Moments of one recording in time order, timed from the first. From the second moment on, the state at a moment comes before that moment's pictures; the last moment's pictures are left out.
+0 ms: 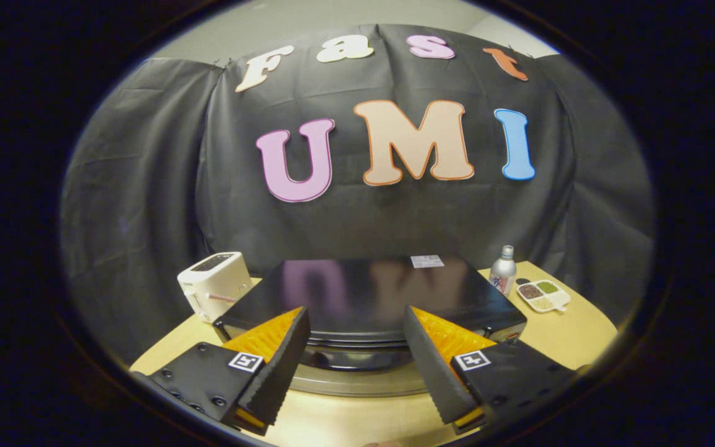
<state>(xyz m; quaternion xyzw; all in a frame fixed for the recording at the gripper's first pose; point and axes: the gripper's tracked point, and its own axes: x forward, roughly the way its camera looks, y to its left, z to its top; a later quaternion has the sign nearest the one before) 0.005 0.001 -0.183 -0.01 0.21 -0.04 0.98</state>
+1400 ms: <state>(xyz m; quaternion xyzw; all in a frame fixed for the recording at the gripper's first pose) -0.017 -0.009 -0.198 0.00 0.28 -0.04 0.96</state>
